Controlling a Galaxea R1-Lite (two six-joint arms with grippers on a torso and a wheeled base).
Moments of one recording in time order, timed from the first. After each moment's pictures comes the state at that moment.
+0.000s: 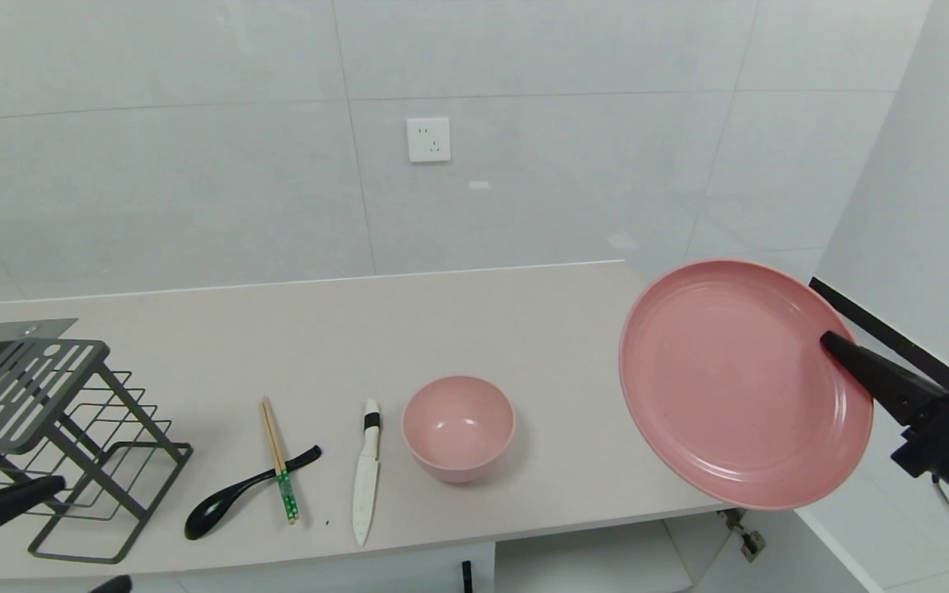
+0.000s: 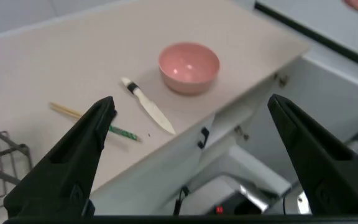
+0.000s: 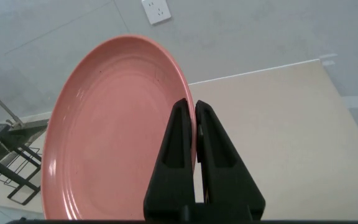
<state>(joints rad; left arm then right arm) -0.26 0.61 -0.39 0.02 -0.33 0.03 0.32 1.35 -0.02 -1.43 0.09 0.37</state>
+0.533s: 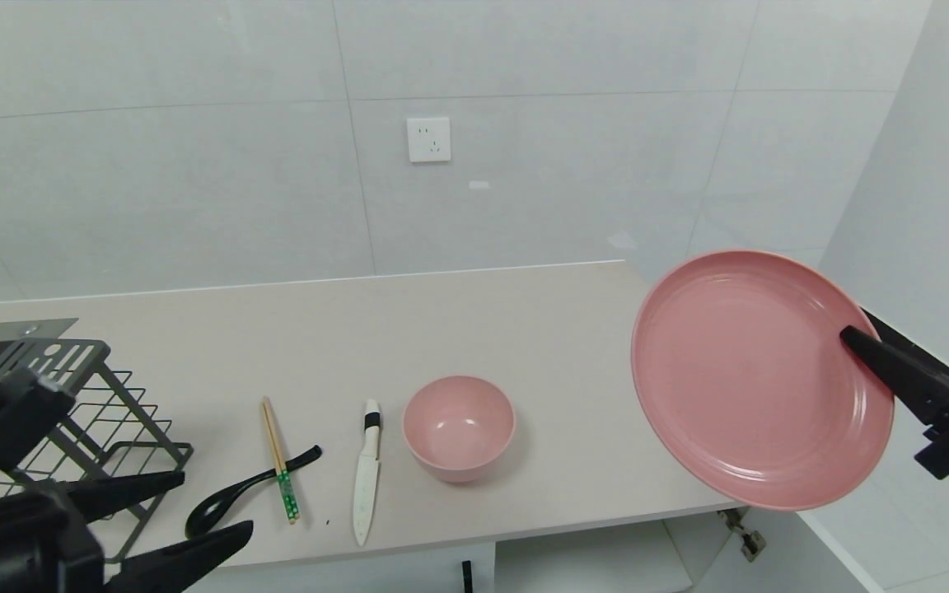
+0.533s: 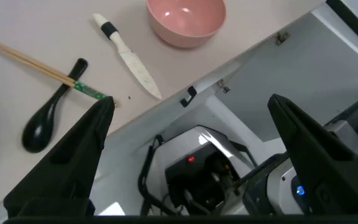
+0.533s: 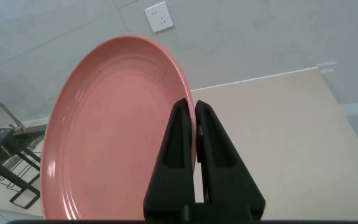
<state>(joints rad) -0.29 1.00 -0.42 -0.05 -0.33 -0.08 0.31 1.29 -0.03 -1.40 0.09 0.37</state>
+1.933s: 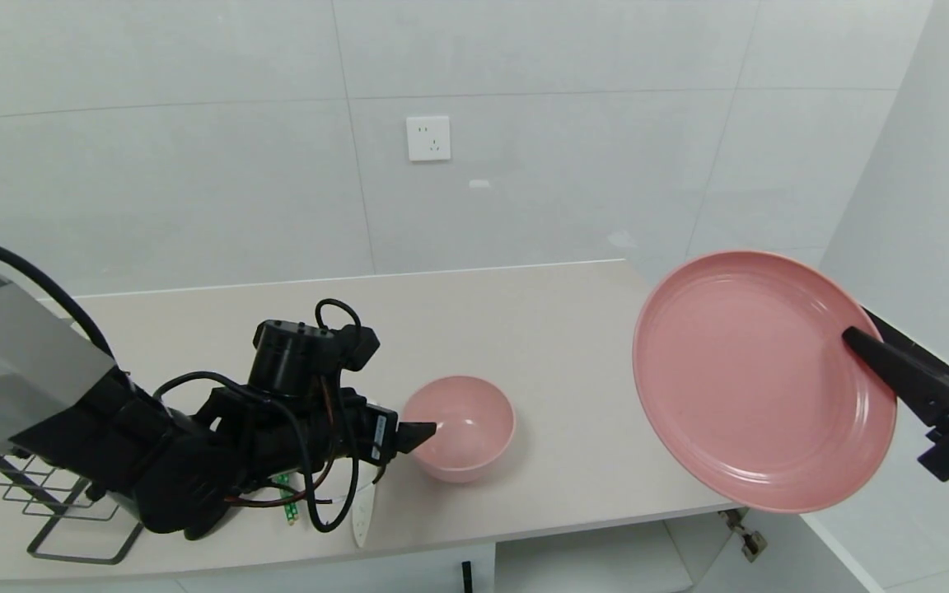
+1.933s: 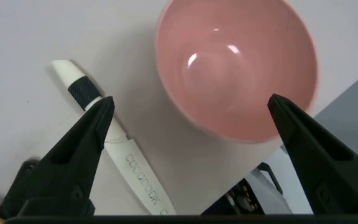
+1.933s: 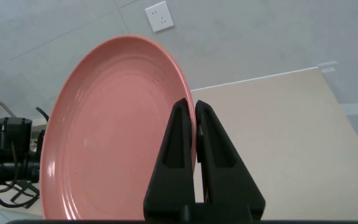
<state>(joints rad) -0.46 1.95 -0.68 -0.63 -0.15 -0.12 0.31 1.28 -0.03 -1.40 0.10 0.37</state>
